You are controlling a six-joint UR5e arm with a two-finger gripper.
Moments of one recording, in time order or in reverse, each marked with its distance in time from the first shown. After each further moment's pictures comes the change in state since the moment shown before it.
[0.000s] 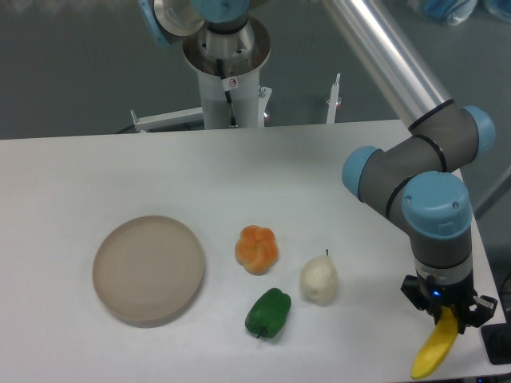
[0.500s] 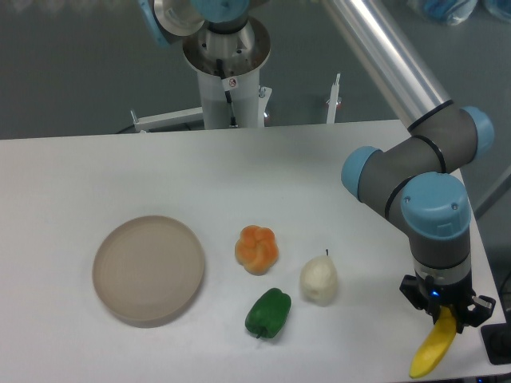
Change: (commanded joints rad) arm 0.000 0.002 -0.006 0.000 0.000 0.000
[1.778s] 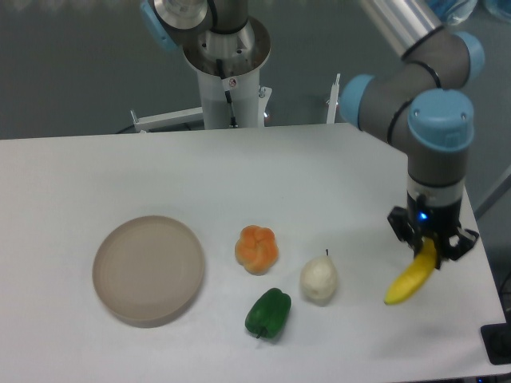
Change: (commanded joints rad) arm 0.135 0.351 -0.483 0.002 -0.164 0.299
